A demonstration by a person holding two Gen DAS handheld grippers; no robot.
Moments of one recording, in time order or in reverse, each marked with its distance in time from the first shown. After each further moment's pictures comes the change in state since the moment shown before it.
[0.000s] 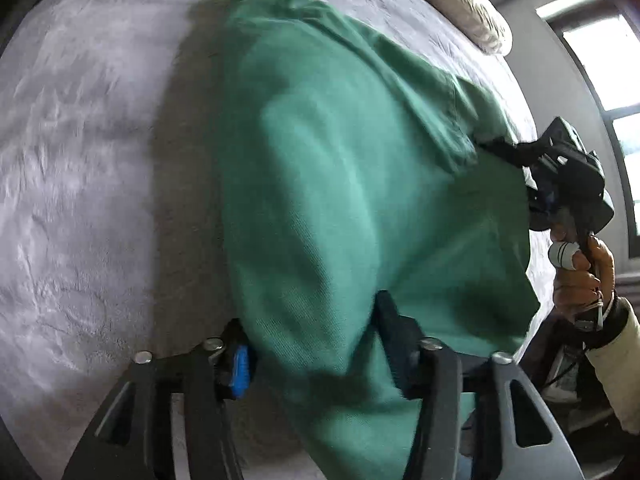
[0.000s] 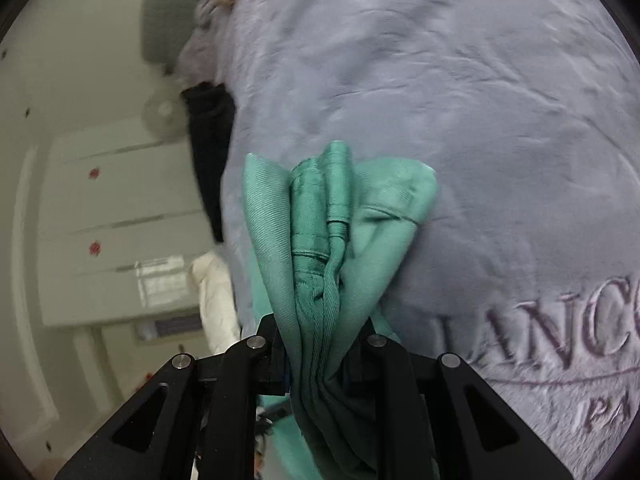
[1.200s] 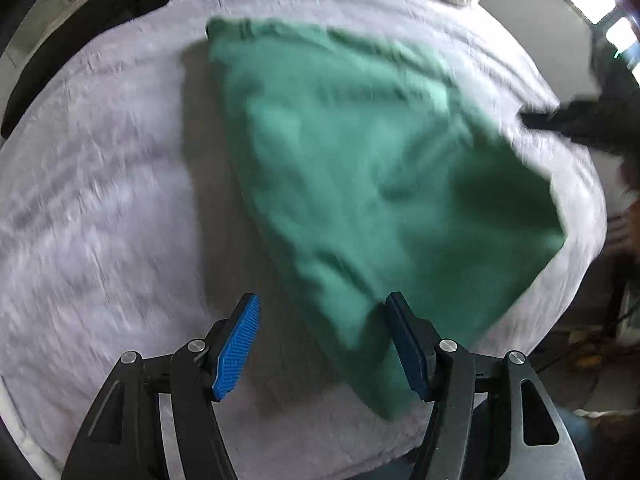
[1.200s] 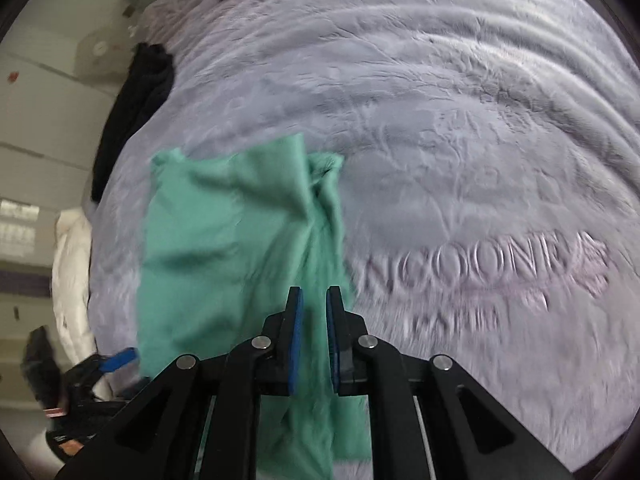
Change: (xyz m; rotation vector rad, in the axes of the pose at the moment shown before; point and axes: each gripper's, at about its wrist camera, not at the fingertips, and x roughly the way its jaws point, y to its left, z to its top) left arm -0.012 -0.035 -0.044 0.248 -0.028 0.271; right arm -0.080 0.056 -0.068 -0.347 -0.100 -0.602
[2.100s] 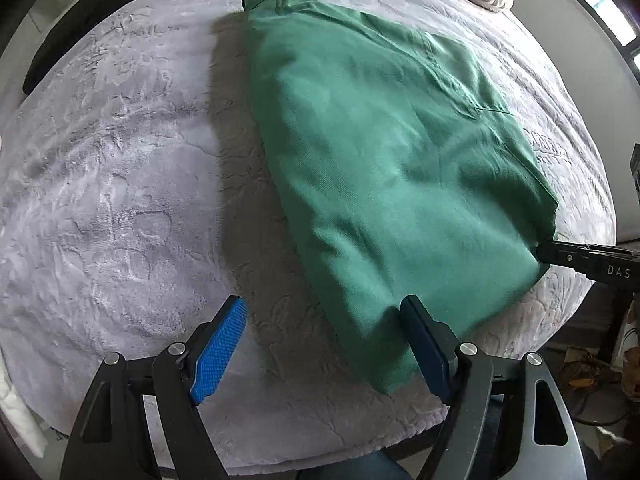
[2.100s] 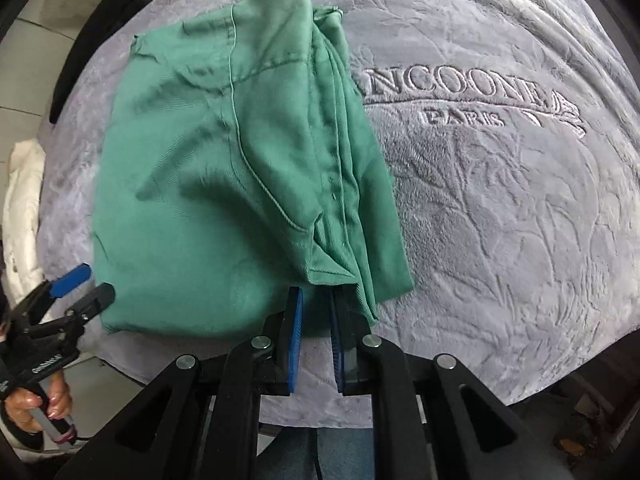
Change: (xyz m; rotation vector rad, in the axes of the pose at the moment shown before) left arm -0.014 0.015 -0.017 -0.106 0.049 0.030; right arm 0.036 0.044 -0.103 -0.010 0.195 -0.227
